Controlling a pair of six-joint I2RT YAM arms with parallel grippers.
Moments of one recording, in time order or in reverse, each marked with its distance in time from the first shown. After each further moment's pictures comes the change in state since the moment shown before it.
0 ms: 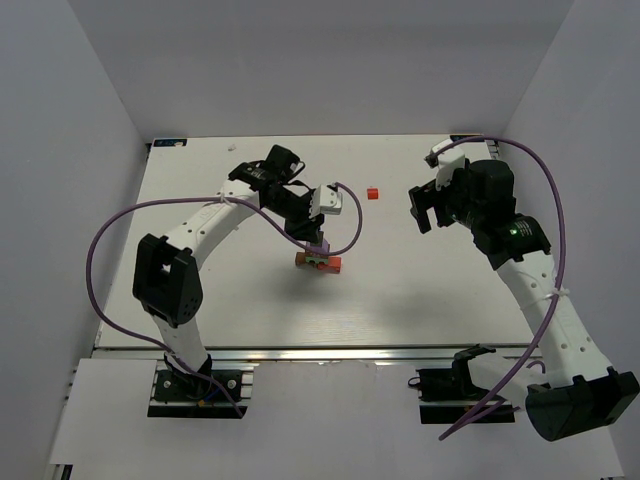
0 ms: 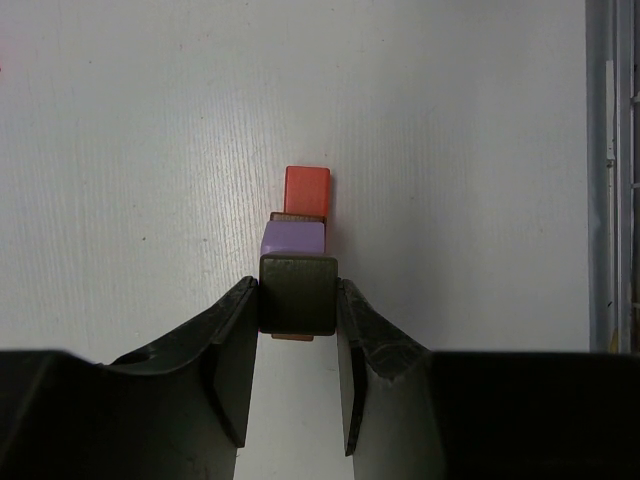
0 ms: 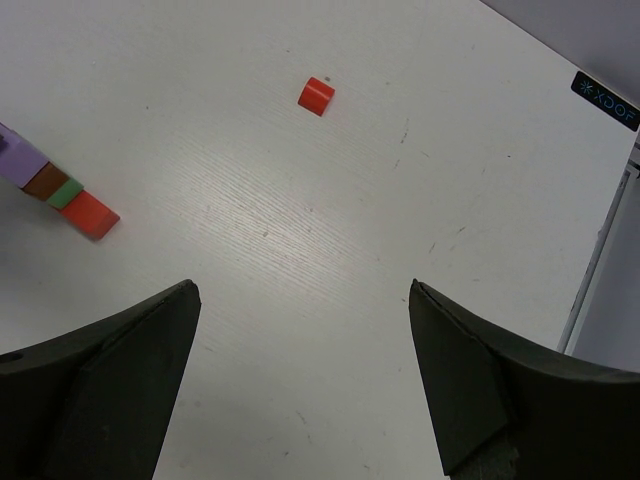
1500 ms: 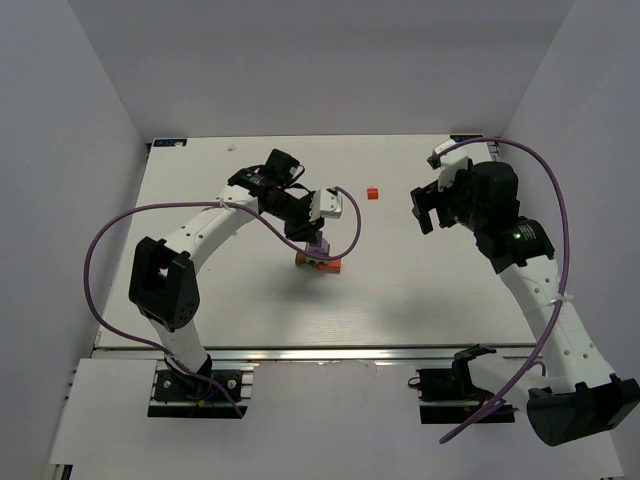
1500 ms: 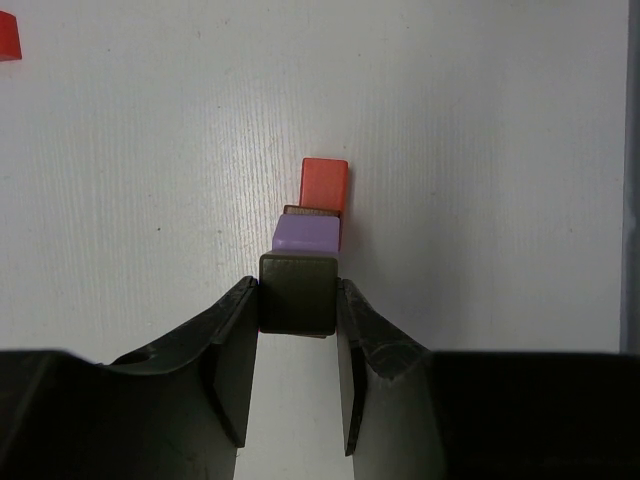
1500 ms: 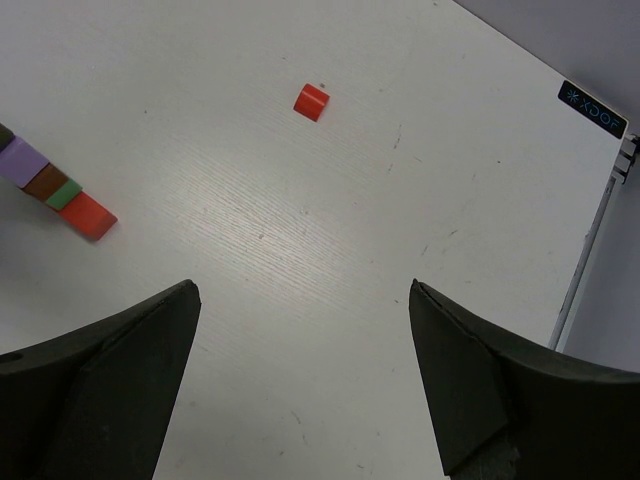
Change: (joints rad) left arm -0.008 -0.033 -0.070 0.085 -0.049 -0.016; right arm 0.000 -0.026 -0.002 -0.002 0.006 -0.011
